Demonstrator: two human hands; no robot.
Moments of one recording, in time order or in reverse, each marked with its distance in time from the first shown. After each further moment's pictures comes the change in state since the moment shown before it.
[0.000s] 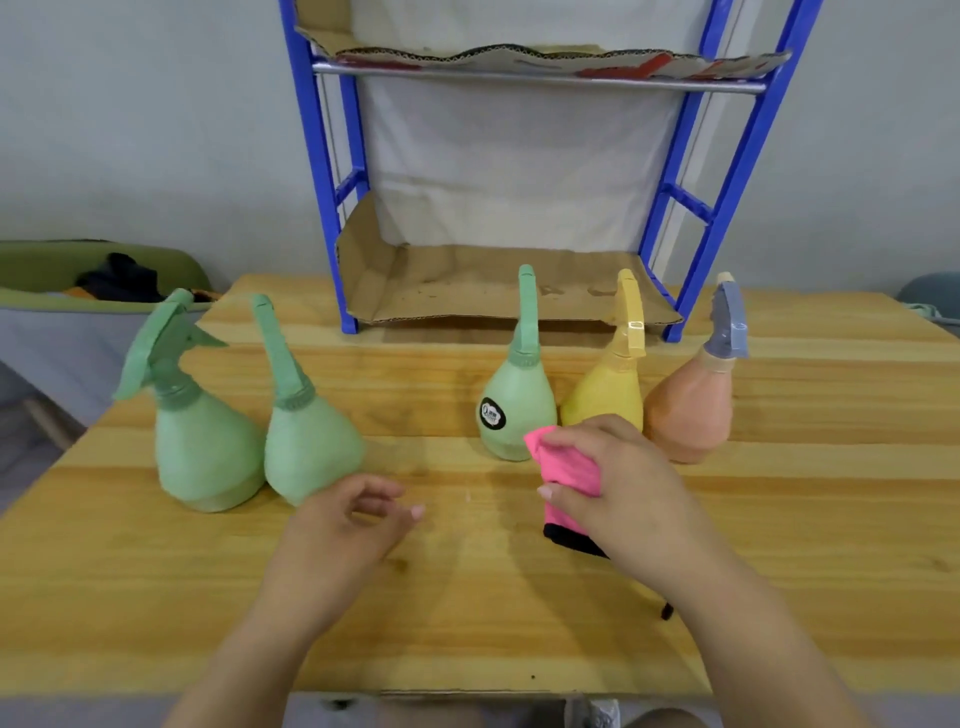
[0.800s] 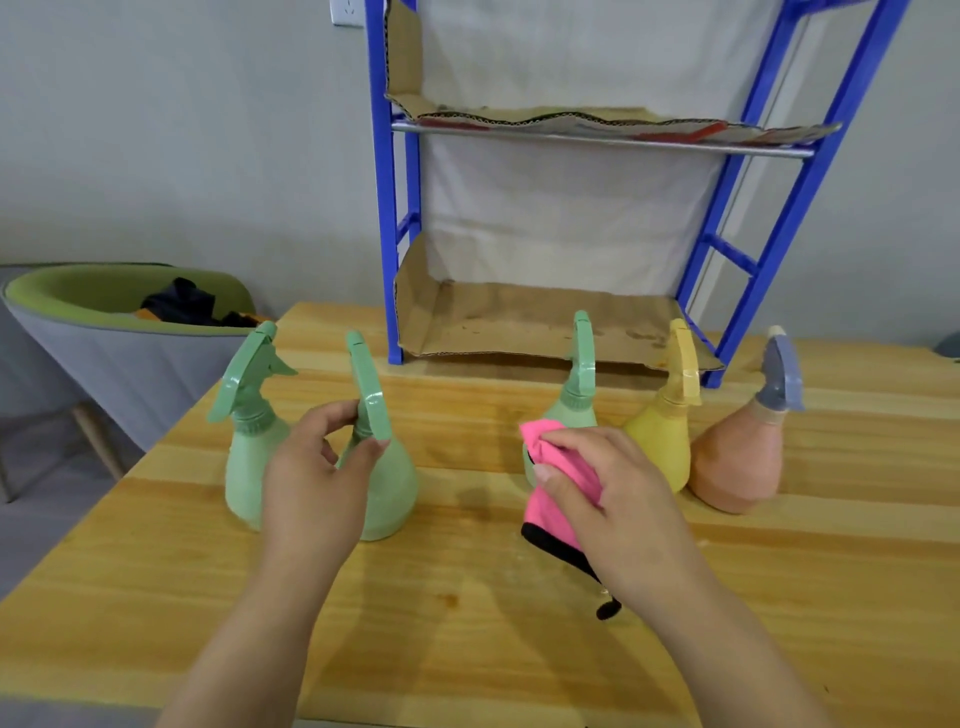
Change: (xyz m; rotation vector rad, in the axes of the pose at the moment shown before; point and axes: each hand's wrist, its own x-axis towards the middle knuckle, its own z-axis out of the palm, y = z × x) left_hand 0.028 0.026 -0.046 -0.101 0.451 0.216; right_hand 0.016 -0.047 0.018 0.134 0.113 -0.086
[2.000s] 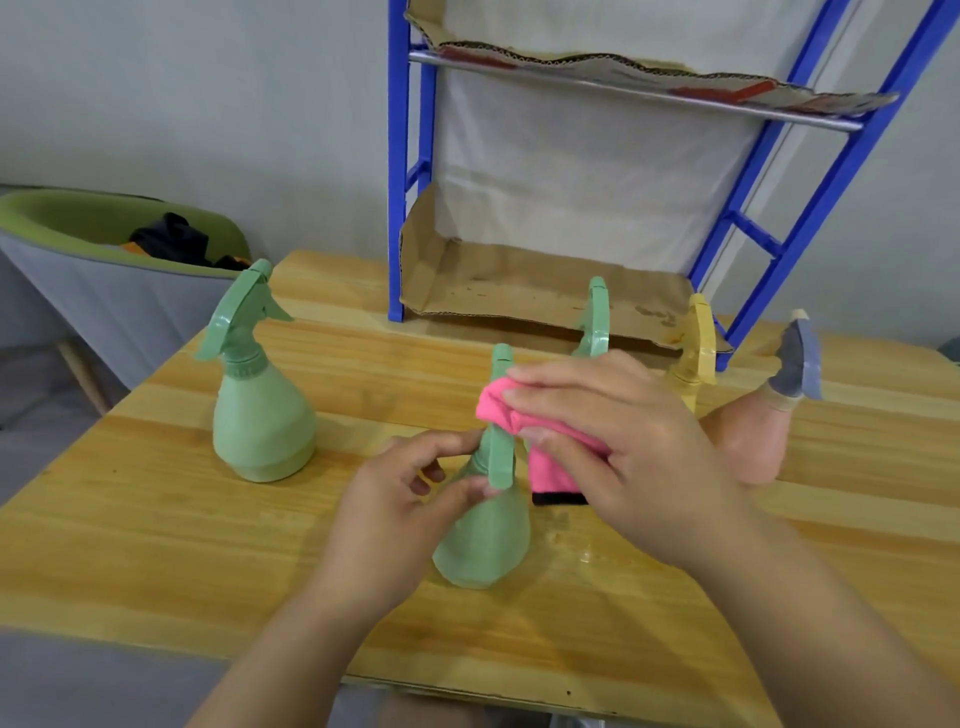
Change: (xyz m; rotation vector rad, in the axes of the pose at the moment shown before) left_hand -0.050 -0.001 0.020 -0.209 -0.391 0.119; right_hand 0.020 -0.017 -0.025 -0.149 0.036 -0.727
